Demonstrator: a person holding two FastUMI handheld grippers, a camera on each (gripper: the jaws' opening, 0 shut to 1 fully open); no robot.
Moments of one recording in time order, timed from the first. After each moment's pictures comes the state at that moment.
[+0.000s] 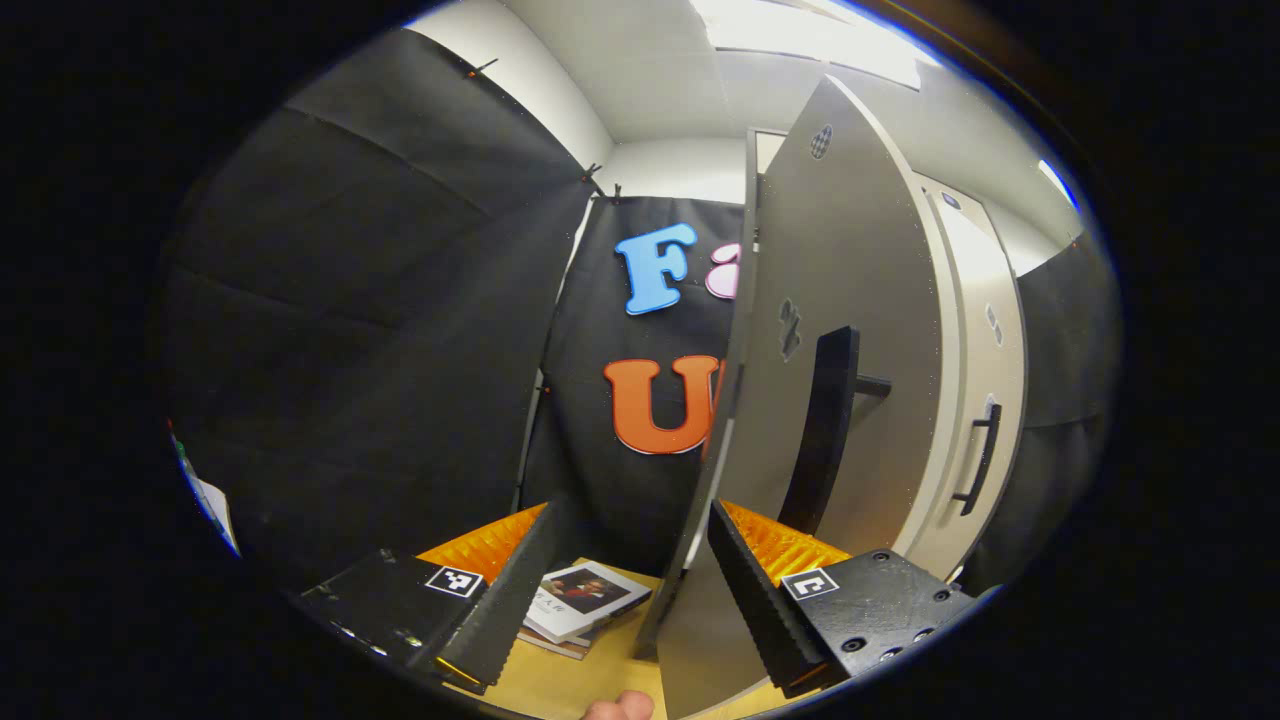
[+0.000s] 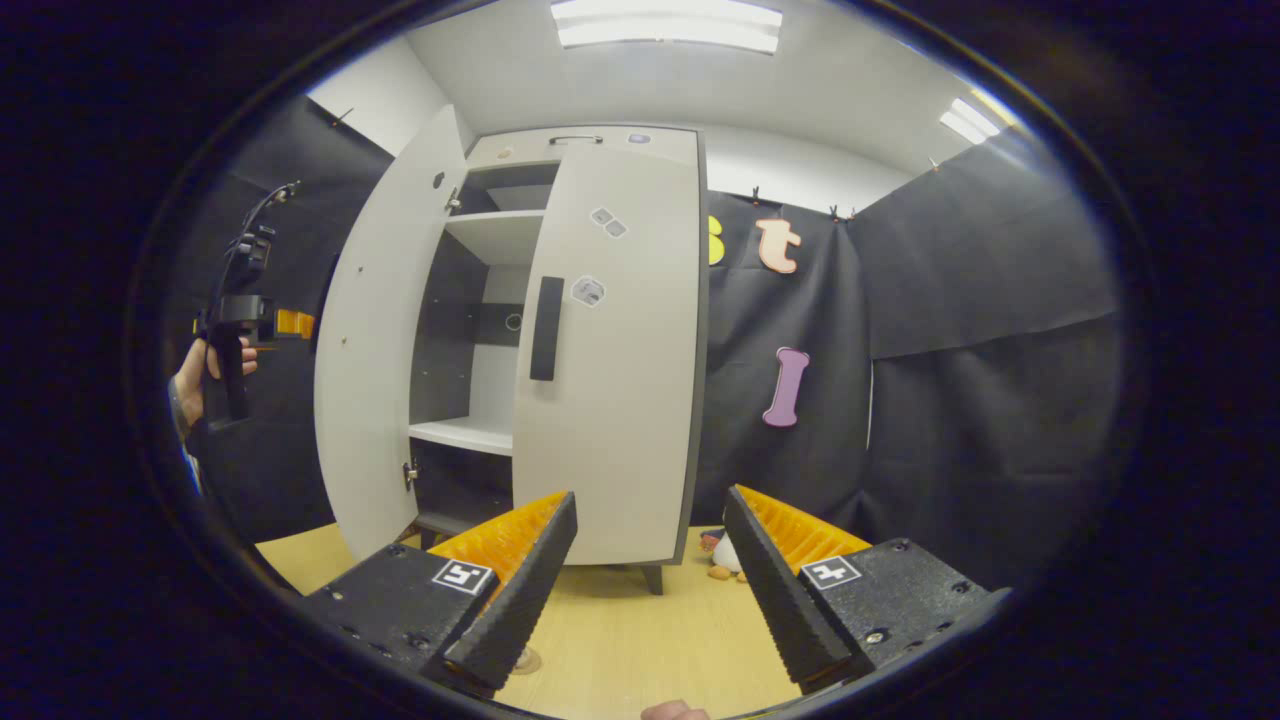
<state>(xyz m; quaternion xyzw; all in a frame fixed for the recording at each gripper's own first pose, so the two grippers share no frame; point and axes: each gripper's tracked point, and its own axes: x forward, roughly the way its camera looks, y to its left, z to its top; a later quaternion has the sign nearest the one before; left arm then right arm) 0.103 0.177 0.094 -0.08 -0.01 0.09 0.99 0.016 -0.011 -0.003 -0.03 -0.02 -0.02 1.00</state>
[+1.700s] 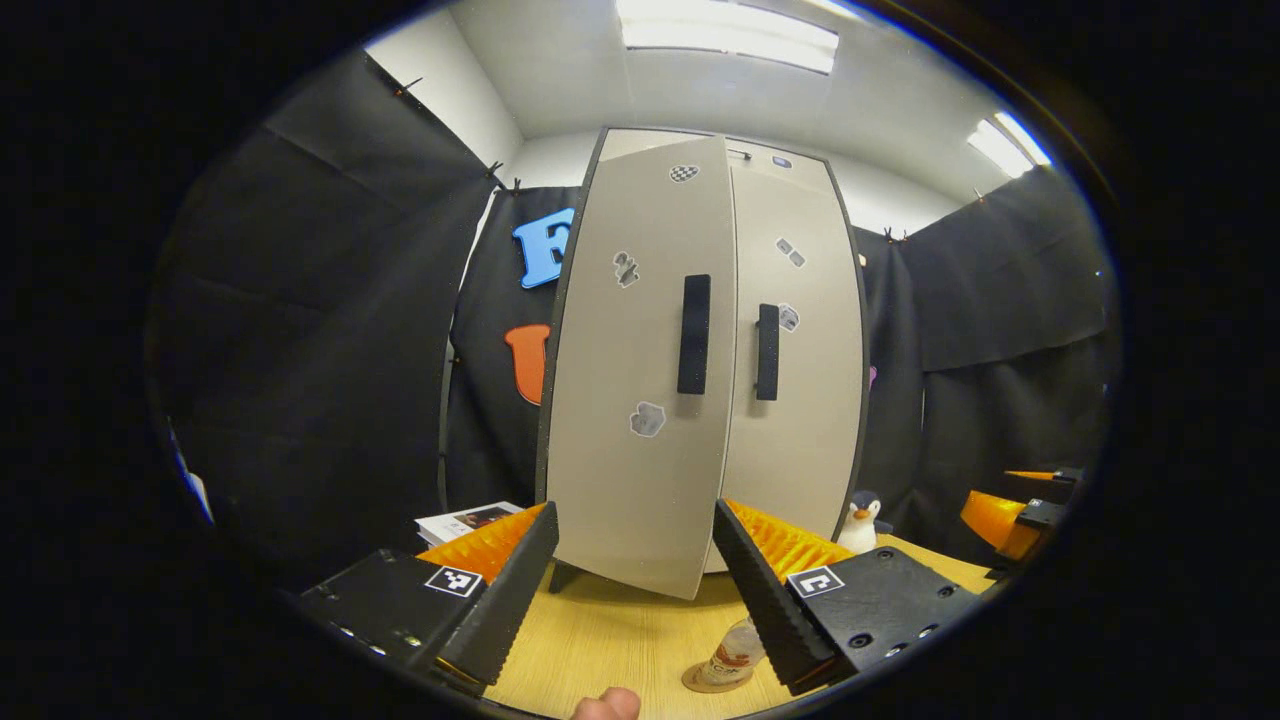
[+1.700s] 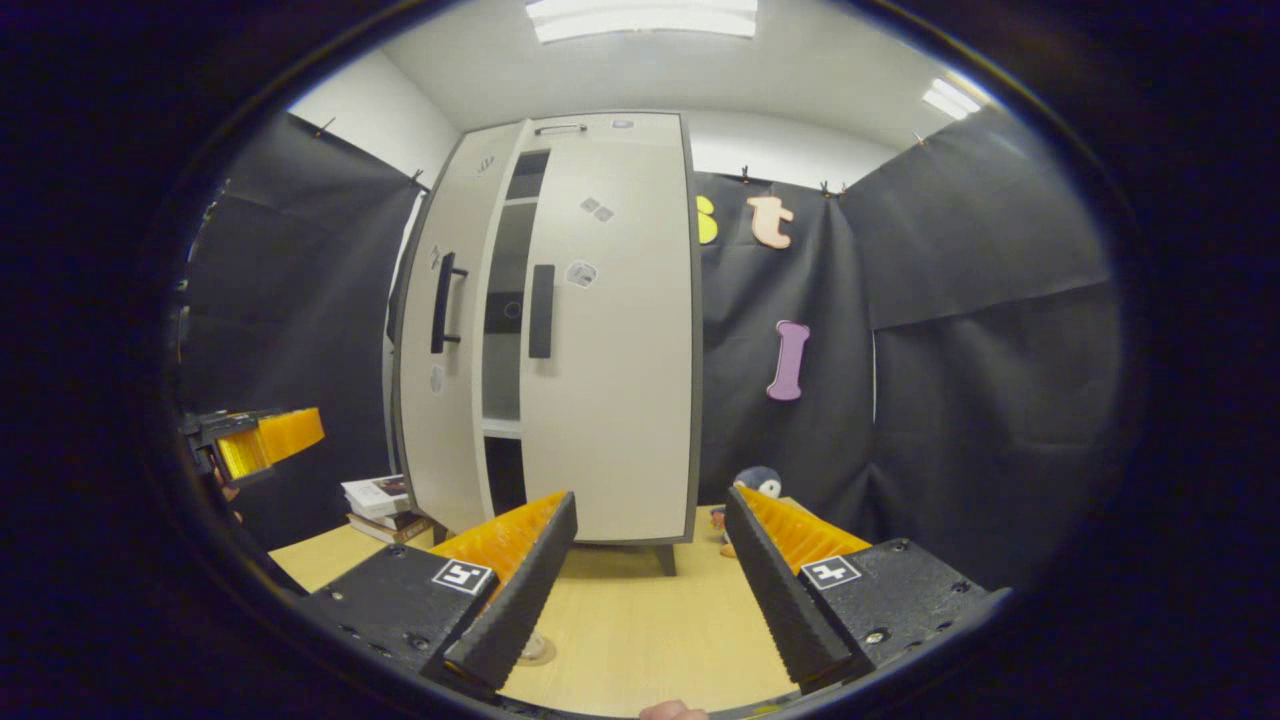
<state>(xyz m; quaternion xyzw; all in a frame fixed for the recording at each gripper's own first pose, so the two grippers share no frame) -0.023 0.019 0.010 -0.03 0.00 -0.01 1.00 0.015 -0.012 -0.028 0.00 0.01 -0.01 1.00</state>
